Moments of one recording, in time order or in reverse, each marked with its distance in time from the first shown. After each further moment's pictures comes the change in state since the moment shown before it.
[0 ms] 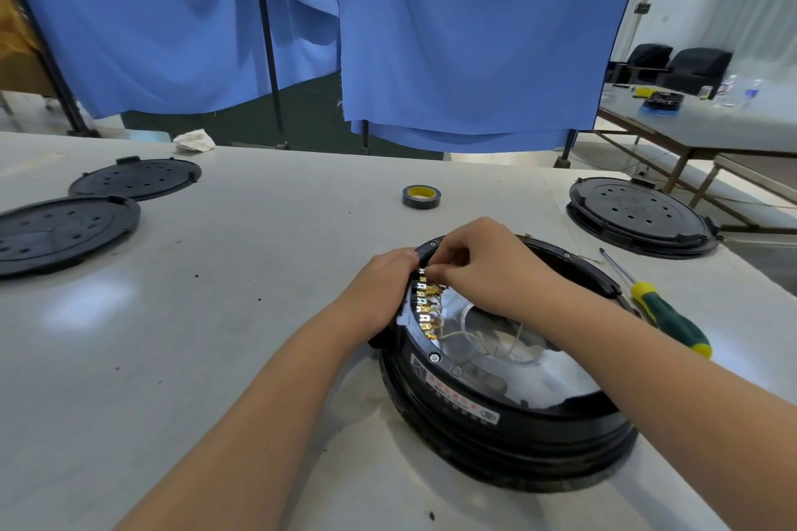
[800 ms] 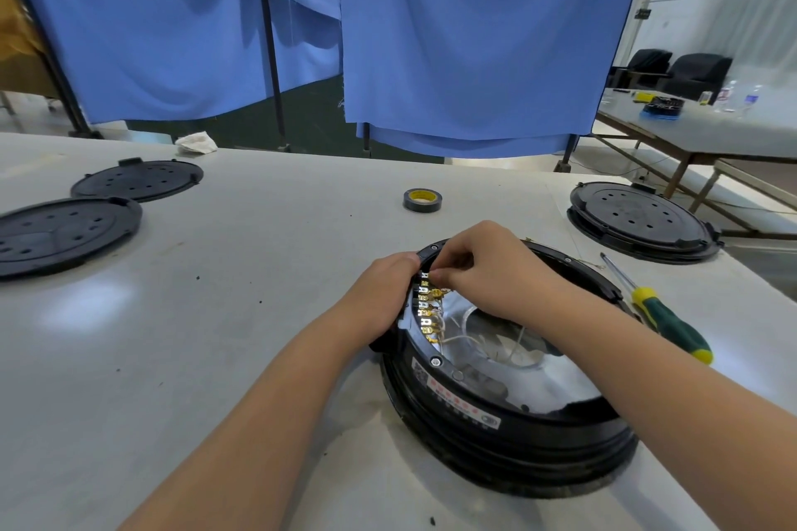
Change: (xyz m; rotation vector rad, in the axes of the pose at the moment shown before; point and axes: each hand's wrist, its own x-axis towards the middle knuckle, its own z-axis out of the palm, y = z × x) left_hand 0.000 0.000 0.000 0.019 0.002 -0.010; right_hand 0.000 0.000 -0.002 0.011 -0.022 0.034
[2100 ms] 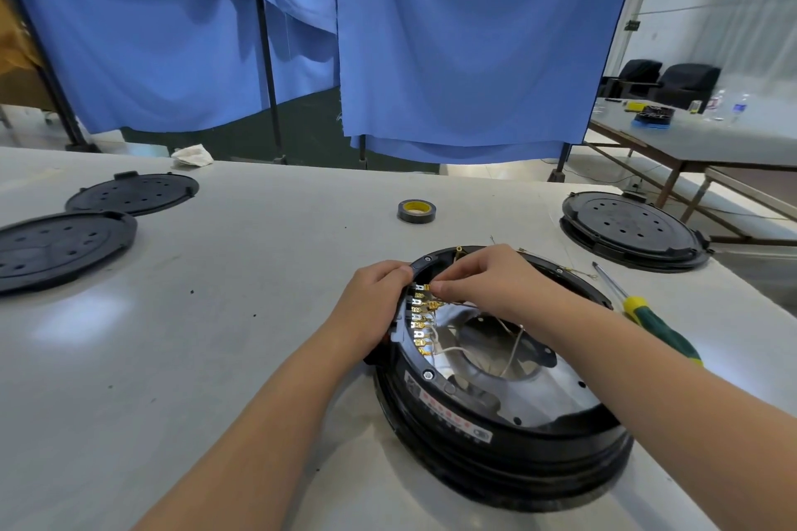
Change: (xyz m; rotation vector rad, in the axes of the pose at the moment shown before) left_hand -0.008 0.004 0.001 -0.119 0.083 0.038; right_hand -0.004 0.010 -0.004 0.376 -0.035 0.259
